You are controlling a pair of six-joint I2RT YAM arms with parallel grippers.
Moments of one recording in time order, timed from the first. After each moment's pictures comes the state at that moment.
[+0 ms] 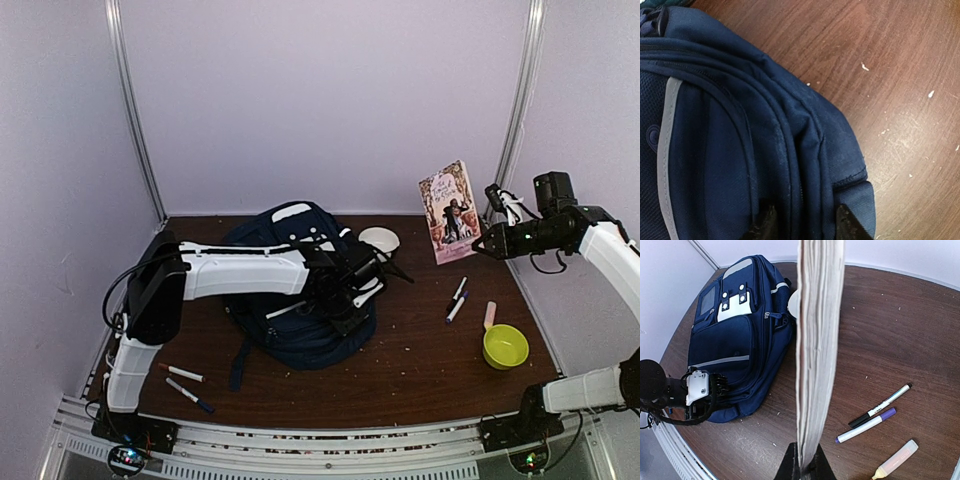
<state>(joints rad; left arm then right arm) -1.08 2.24 1.84 -0.76 -0.13 -0.09 0.03 1.16 1.12 -0.76 -0.54 -0.08</state>
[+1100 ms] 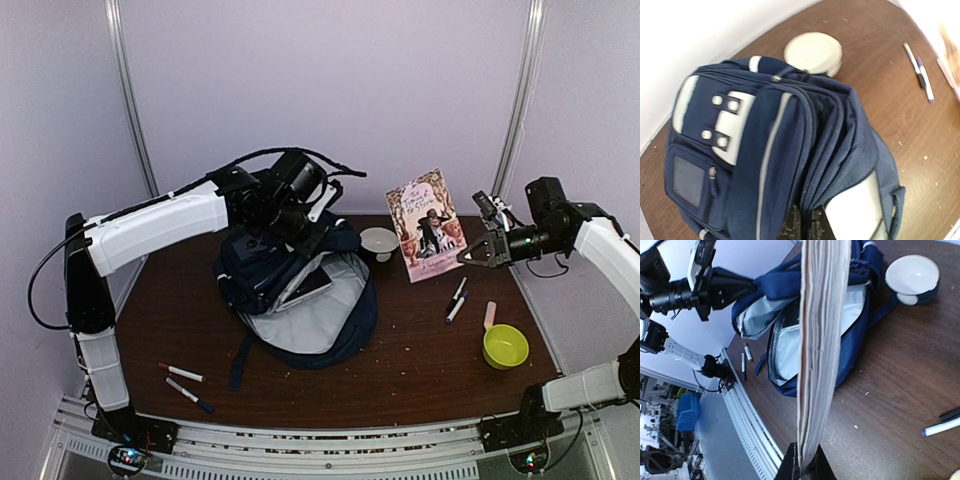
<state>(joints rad) -0.93 1.90 1.87 -0.80 -0.23 -0.10 0.05 1.20 1.14 -0.92 -0.92 -0.12</state>
